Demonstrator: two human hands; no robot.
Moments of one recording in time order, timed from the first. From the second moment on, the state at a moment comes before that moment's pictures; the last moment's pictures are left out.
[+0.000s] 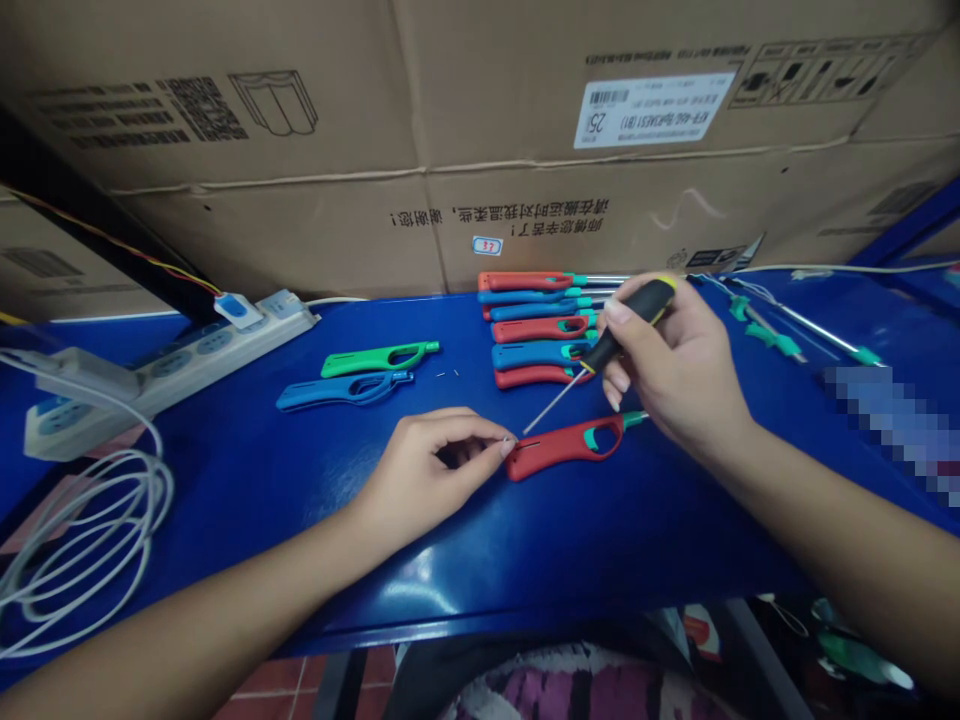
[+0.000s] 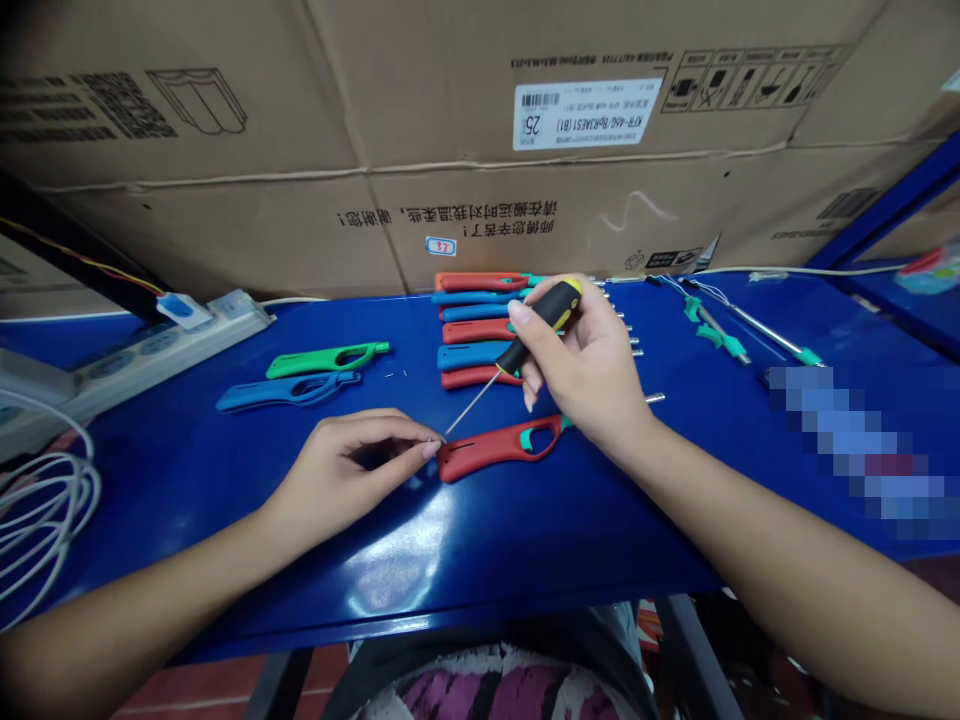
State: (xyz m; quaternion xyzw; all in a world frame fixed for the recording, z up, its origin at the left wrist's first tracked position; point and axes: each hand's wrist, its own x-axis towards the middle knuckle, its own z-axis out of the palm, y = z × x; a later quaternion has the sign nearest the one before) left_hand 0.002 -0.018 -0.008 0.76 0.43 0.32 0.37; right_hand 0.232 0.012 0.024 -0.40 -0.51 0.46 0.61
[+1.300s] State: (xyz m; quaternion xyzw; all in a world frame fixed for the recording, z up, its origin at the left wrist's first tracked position) left_hand 0.000 -0.019 -0.014 0.82 0.35 0.34 0.31; right_hand 0.228 -0.003 0.023 -0.32 -0.65 0.37 0.58
